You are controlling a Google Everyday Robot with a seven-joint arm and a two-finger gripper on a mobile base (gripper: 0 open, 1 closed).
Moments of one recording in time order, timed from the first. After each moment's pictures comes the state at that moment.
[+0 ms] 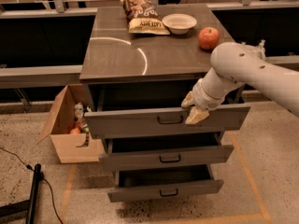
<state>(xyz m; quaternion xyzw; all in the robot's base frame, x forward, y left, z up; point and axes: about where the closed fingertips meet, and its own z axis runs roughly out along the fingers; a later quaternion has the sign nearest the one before) 0.600 -0.146 0.708 -0.75 0.64 0.03 0.18</state>
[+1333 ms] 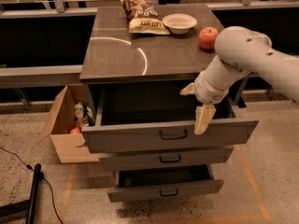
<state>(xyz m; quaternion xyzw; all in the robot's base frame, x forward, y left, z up) 0.584 -0.144 0.742 -0.76 0.63 0.07 0.16</state>
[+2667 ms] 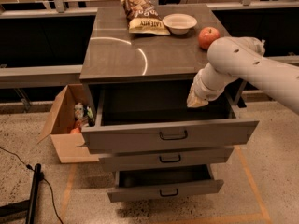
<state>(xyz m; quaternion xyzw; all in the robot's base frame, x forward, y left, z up) 0.645 -0.163 0.726 -0.71 0.67 -0.04 0.19</state>
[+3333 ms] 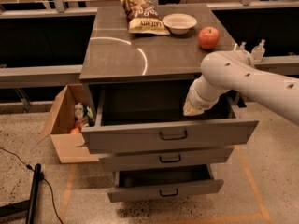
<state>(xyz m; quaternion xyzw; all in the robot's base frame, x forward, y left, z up) 0.638 -0.152 0.692 -0.71 0.68 -0.04 0.19</state>
